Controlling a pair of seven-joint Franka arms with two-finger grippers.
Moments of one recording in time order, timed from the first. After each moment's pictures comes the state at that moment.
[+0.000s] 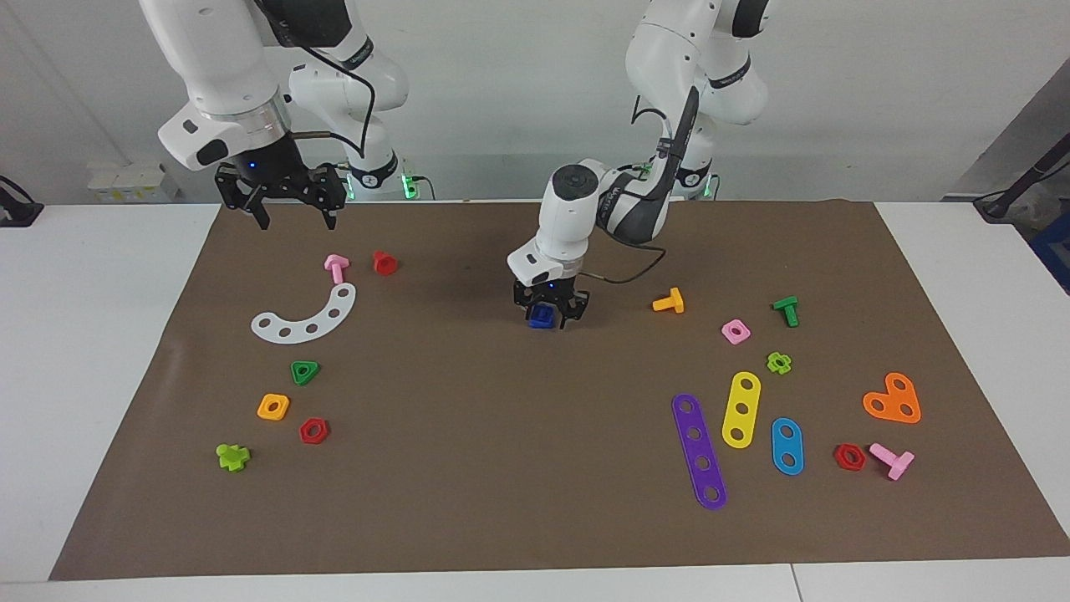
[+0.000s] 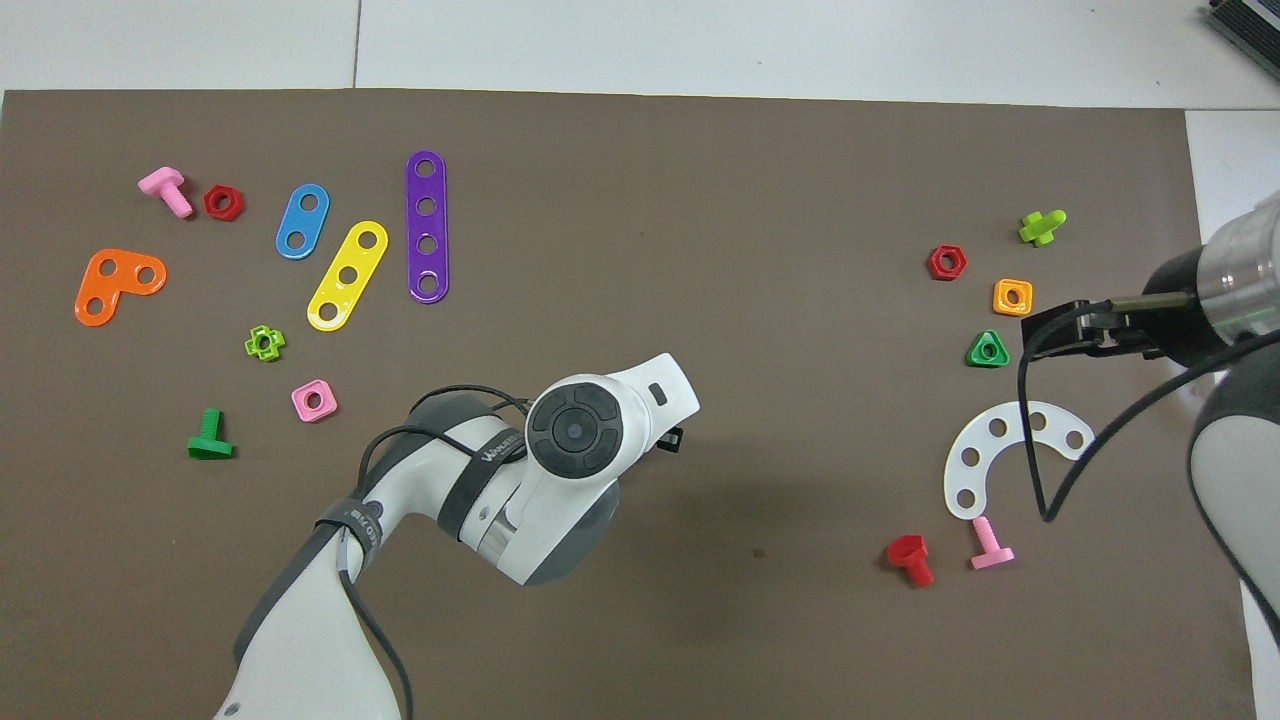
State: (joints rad) left arm -0.73 0.32 -0.01 -2.01 -0.06 2.46 -0.35; right arm 0.05 -0.03 0.05 -1.61 -0.03 1.56 0.11
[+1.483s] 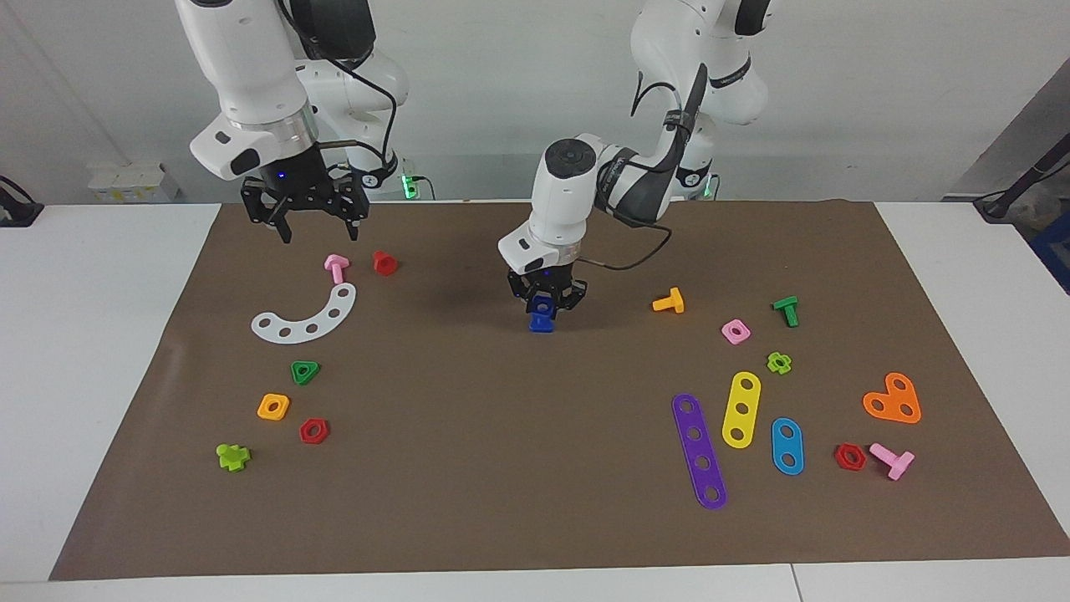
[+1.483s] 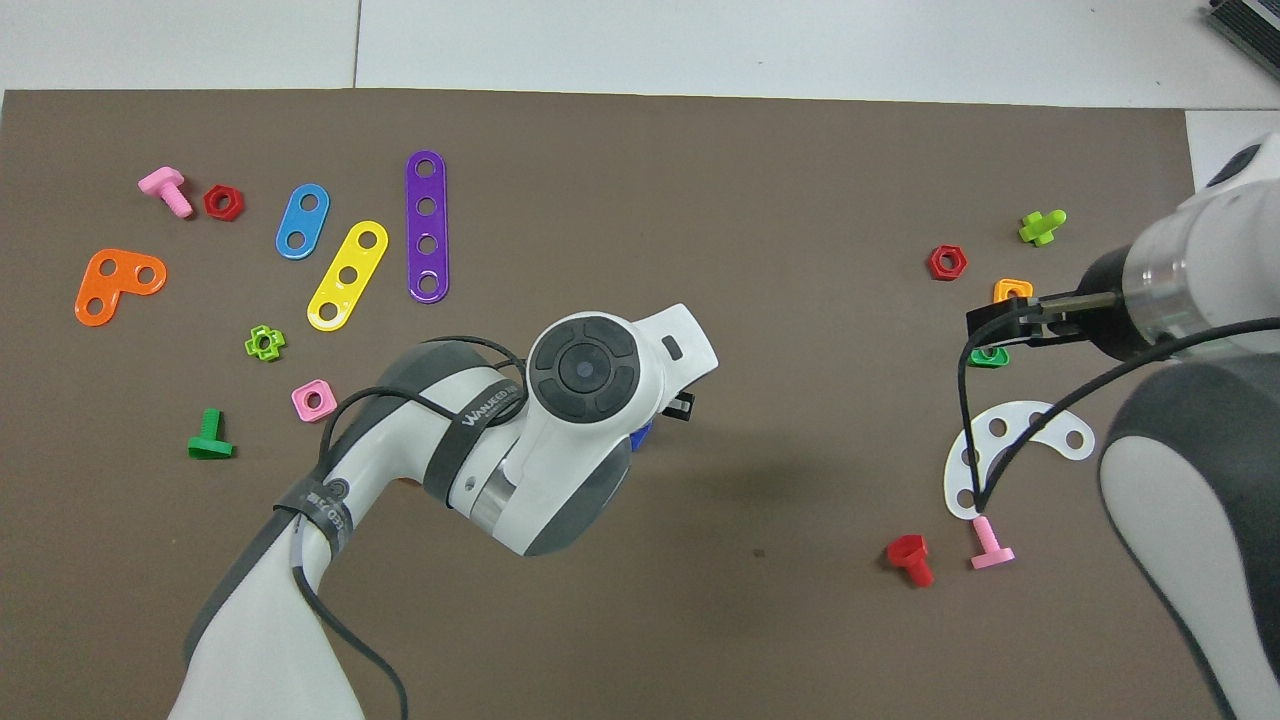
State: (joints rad) left arm -0.71 0.30 0.01 -1.80 -0.06 2.21 -0.35; right arm 0.11 -0.03 0.06 -1.69 -0.03 1.71 0.11
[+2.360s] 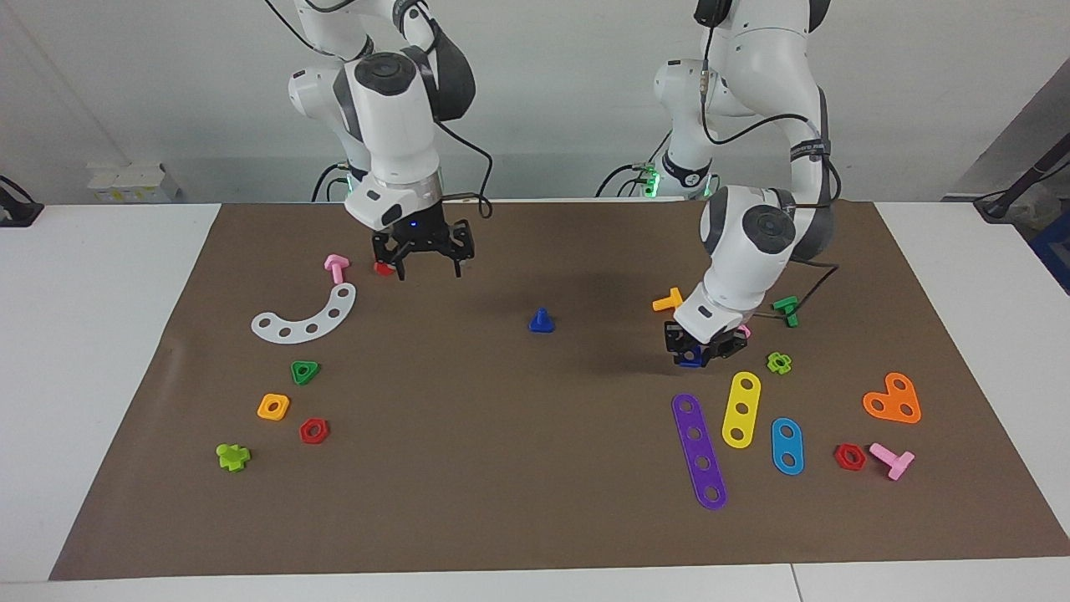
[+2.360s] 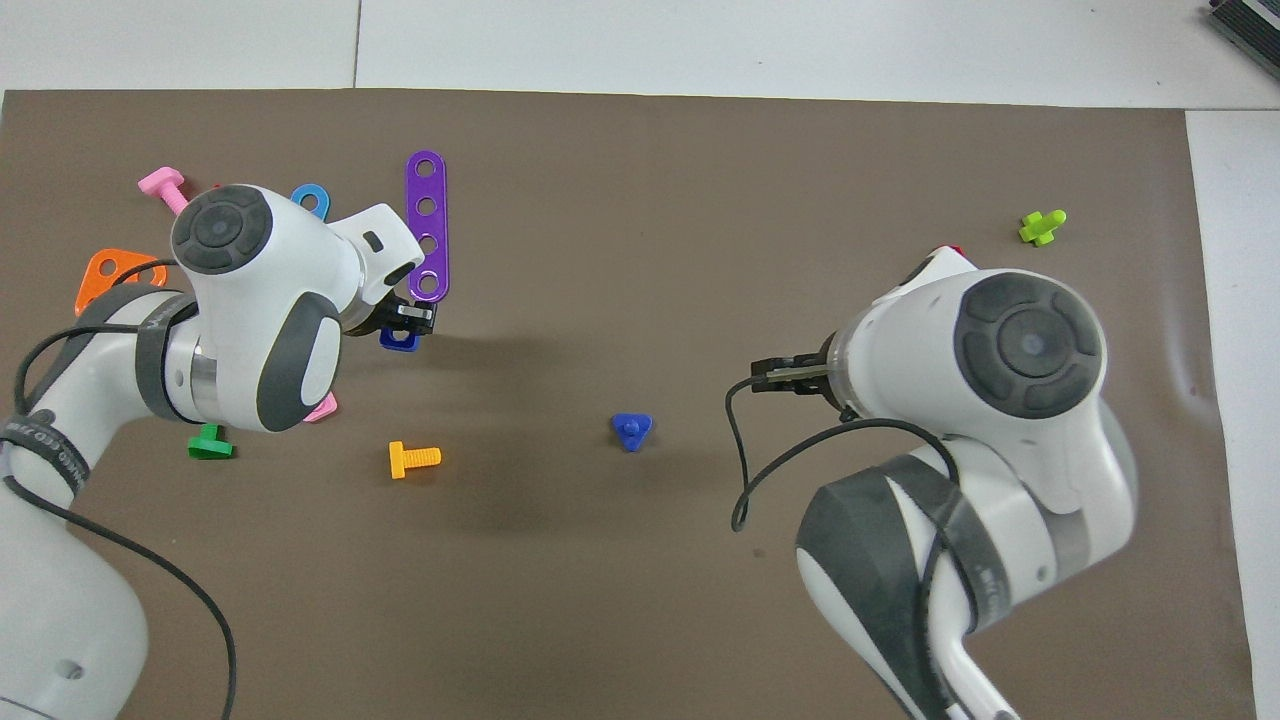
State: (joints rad) left arm -0.28 0.30 0.02 -1.92 -0.06 2.25 -0.01; right arm 0.36 0.02 0.07 -1.94 -0.03 2.05 0.42
